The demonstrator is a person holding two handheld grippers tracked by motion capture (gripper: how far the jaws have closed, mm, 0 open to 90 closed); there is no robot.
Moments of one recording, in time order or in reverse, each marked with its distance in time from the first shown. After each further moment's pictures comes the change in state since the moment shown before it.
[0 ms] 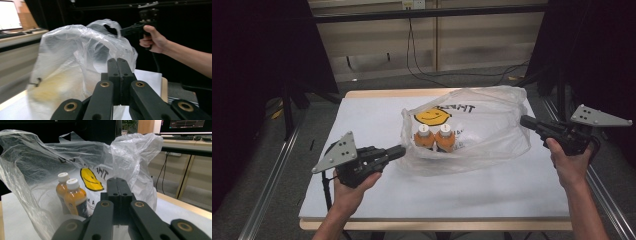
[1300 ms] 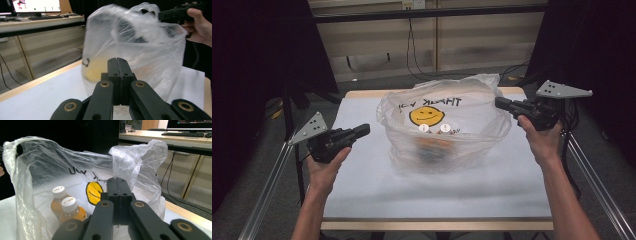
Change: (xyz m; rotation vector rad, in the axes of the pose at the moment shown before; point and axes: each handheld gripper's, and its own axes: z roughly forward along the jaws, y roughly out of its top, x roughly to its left) left arm 0.075 -0.018 -0.039 0.081 0.198 -0.077; right arm 0.004 0.035 0.068 0.045 0.030 -0.009
